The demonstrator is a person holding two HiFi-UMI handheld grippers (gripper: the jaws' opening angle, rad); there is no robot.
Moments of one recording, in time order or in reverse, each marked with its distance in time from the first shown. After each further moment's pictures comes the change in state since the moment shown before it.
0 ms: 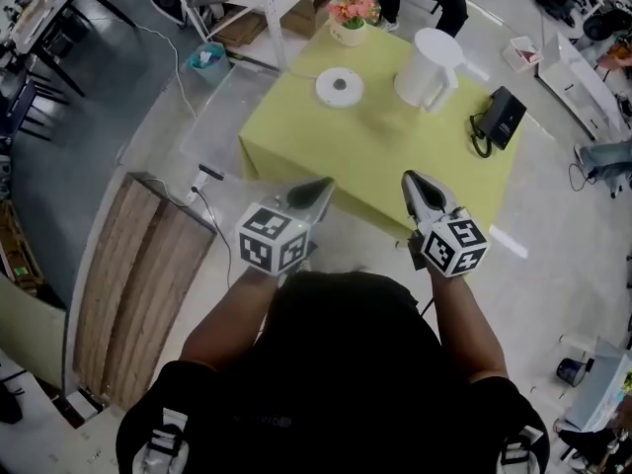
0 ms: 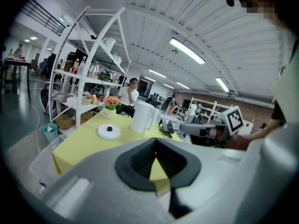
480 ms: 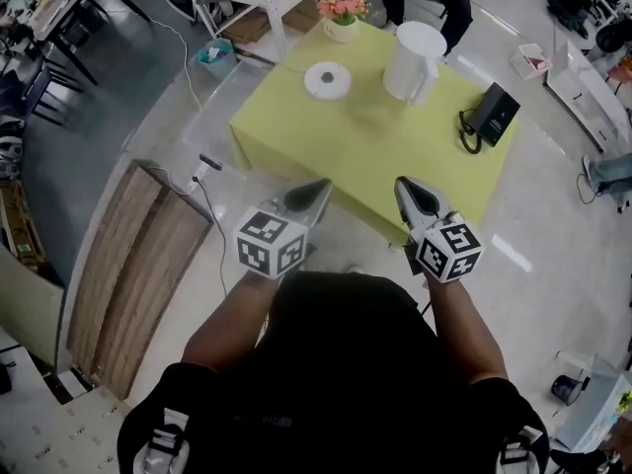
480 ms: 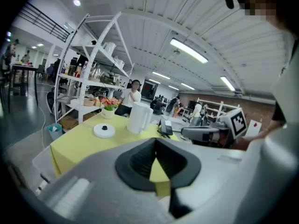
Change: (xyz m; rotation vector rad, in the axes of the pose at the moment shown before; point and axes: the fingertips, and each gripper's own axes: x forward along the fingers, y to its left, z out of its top) left arm 0.026 -0.073 -0.013 -0.008 -0.033 0.088; right arm -0.063 -0.027 -0.019 -0.039 0.022 0.108
